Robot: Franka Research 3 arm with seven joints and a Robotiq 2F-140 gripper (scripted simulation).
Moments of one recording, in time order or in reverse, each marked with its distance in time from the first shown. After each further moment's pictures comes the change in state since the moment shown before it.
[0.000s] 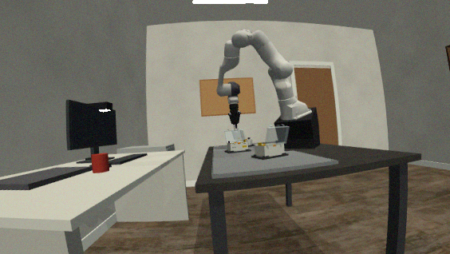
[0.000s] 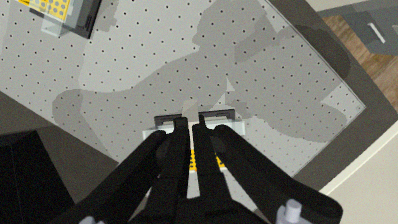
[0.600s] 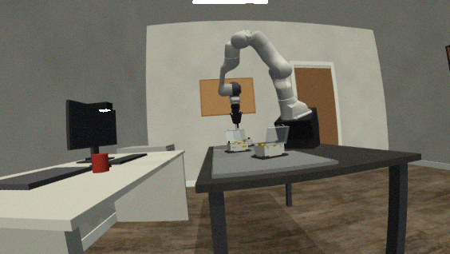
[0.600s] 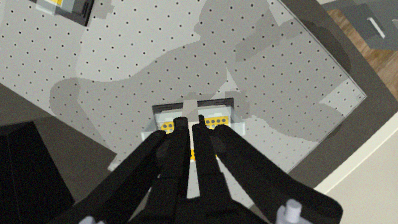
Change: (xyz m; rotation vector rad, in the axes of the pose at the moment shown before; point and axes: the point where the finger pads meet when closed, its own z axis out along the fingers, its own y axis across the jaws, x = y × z) arm -0.022 0.001 -0.003 -0.002 0.000 0.005
